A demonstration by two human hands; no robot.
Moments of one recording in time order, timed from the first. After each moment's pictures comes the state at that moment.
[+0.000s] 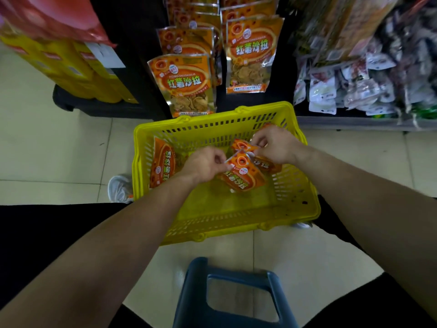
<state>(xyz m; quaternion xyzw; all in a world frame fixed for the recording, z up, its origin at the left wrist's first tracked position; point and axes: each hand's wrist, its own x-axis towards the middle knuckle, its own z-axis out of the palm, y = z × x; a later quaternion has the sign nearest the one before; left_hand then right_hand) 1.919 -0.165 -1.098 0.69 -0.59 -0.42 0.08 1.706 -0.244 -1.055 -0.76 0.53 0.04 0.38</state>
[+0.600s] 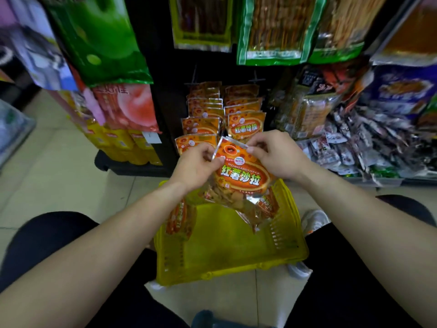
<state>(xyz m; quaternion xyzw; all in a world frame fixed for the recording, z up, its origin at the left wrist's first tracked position) 1.945 -0.176 -0.899 0.67 -0.58 -0.33 0.33 1.728 -0.229 -0.855 -0.81 0.47 -0.19 0.28</state>
